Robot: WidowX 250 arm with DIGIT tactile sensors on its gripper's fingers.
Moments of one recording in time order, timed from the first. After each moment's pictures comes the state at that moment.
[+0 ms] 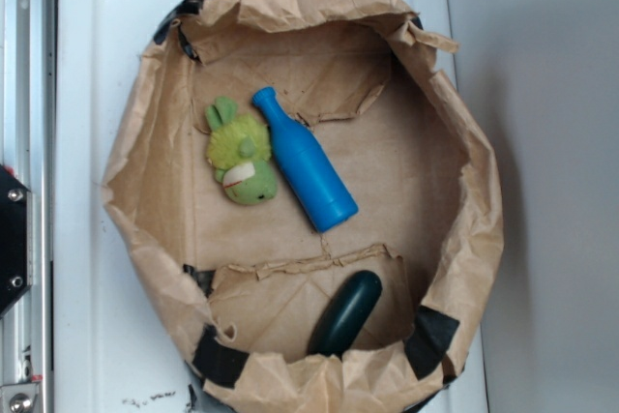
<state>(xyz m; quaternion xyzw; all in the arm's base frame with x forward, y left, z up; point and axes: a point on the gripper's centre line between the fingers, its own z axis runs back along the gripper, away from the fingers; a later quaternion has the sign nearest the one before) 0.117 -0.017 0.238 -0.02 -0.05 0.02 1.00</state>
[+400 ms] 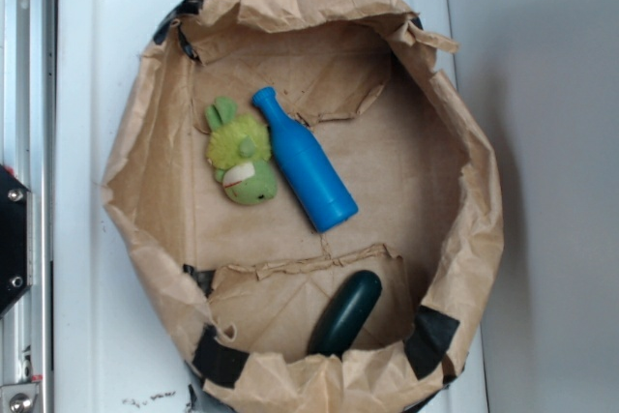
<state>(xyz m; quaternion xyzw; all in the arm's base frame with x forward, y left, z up) 0.119 -0.017 0.235 -0.02 -0.05 0.03 1.00</state>
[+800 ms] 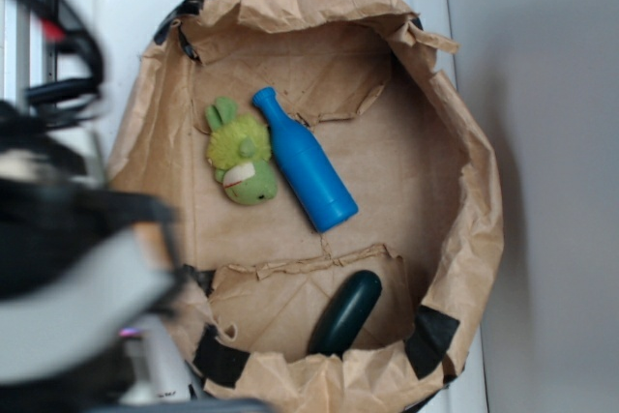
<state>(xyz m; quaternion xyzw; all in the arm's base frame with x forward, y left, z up) 0.208 -0.027 0.205 0.02 -0.02 0.11 0.99</state>
